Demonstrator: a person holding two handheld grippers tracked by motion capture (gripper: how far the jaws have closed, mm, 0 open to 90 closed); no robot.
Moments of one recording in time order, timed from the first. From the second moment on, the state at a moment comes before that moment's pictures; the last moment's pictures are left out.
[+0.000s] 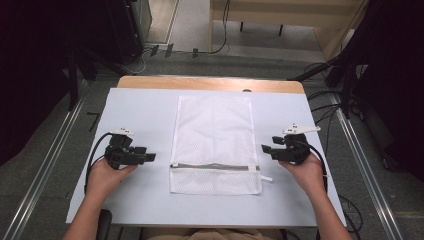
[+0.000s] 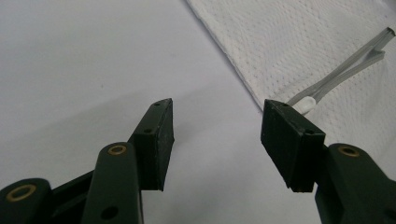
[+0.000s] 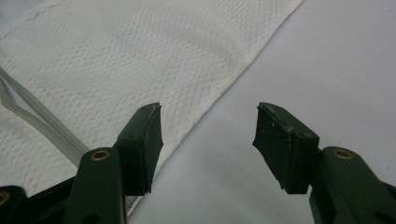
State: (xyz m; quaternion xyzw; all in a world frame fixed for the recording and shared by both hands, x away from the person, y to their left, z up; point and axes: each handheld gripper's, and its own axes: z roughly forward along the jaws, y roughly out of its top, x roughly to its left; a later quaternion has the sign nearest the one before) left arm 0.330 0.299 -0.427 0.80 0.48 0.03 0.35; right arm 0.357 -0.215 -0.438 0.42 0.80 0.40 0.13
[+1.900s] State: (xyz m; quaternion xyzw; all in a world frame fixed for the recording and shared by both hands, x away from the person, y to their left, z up) left arm 0.331 0.293 -0.429 0.81 0.48 0.02 0.34; right arm 0.349 -0.179 -0.433 0.38 0.83 0.40 0.08
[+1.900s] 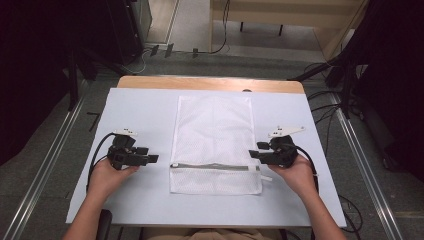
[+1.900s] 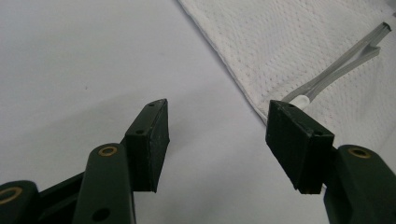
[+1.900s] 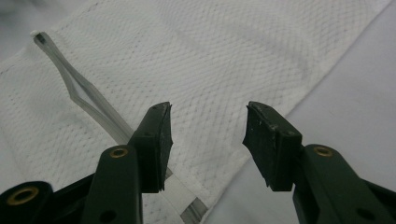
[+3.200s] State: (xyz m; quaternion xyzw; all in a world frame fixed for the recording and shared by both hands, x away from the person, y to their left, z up) left arm 0.327 0.292 -0.426 0.81 0.46 0.04 0.36; right arm 0.348 -0.097 -0.421 0.31 0.86 0.40 0.02
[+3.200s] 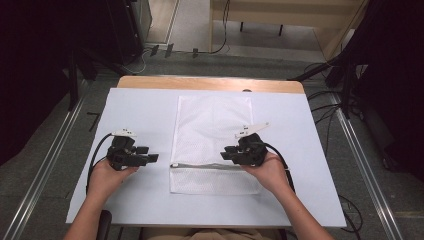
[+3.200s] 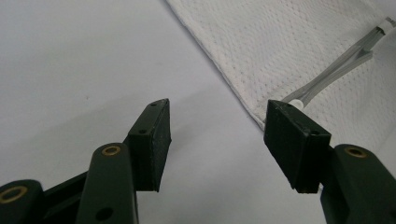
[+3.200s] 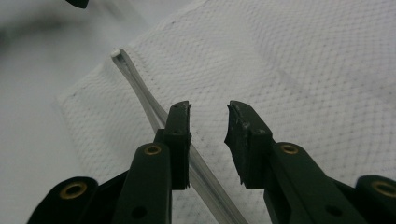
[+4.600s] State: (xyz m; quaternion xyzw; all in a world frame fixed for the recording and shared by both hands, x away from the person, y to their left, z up) left arm 0.329 0.301 -0.426 0.80 0.48 0.05 0.36; right arm 0.354 -0.017 -0.433 0.26 0.87 0.41 -0.02
